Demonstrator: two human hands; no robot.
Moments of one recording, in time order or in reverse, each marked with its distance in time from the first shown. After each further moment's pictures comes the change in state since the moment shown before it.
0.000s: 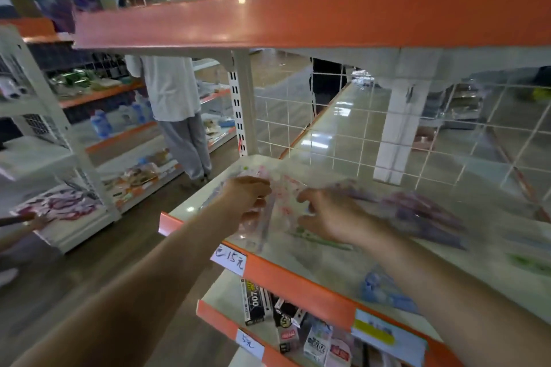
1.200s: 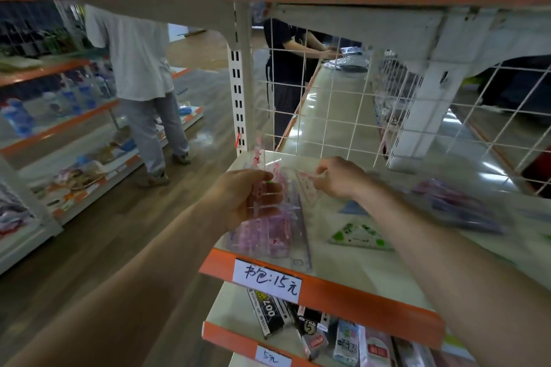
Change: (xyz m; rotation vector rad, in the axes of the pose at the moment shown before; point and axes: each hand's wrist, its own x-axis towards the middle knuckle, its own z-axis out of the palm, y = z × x) left_hand 0.076 -0.005 -0.076 -0.284 -0.387 -0.133; right_hand 0.104 -0.026 0.016 0.036 0.072 0.398
